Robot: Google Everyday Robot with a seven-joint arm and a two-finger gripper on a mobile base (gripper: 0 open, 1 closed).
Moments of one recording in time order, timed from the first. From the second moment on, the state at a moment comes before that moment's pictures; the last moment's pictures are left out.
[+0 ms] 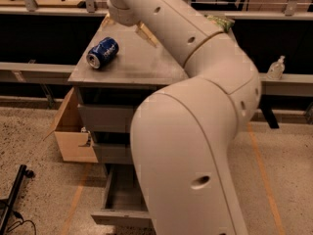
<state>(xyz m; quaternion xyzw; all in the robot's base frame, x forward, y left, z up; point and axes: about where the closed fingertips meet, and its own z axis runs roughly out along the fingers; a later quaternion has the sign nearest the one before) 0.778 0.071 0.926 -0.95 0.20 -0.23 0.07</state>
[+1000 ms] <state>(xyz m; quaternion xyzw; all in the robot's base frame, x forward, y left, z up) 0.808 0.141 0.911 -0.96 0.17 -0.23 0.05</state>
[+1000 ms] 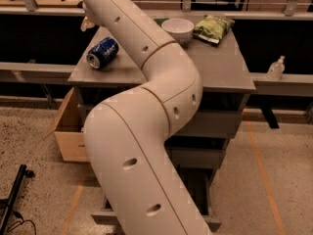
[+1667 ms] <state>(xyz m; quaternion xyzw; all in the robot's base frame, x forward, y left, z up) 0.816 0.157 0.874 -0.96 0.16 -0.20 0.05</state>
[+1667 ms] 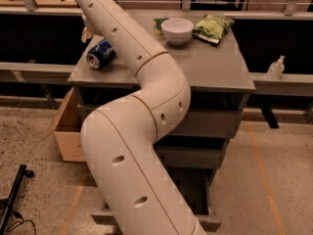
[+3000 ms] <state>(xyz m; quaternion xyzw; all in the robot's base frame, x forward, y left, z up) 0.814 0.135 0.850 -0.97 0.18 -0.16 0.07</state>
